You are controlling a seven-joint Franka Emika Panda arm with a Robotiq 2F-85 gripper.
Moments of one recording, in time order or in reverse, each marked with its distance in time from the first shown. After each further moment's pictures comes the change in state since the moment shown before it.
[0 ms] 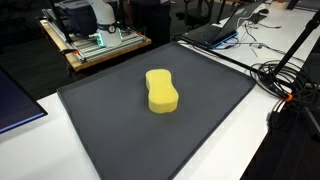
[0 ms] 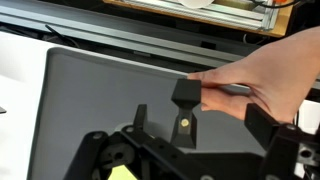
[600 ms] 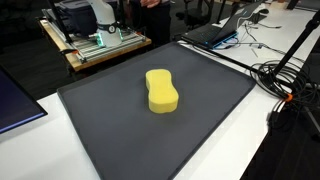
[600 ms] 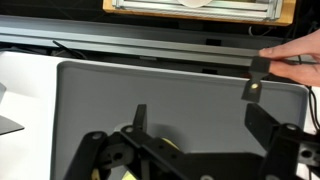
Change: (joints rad) arm -0.044 0.005 0.018 0.000 -0.012 -0.002 0.083
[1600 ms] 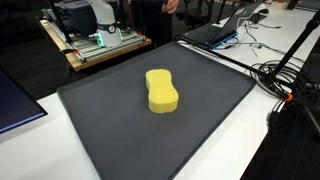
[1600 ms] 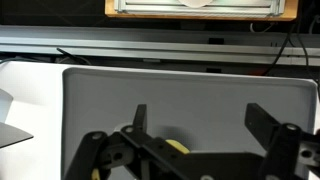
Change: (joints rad) arm -0.046 0.002 0.000 0.000 -0.006 0.000 0.006
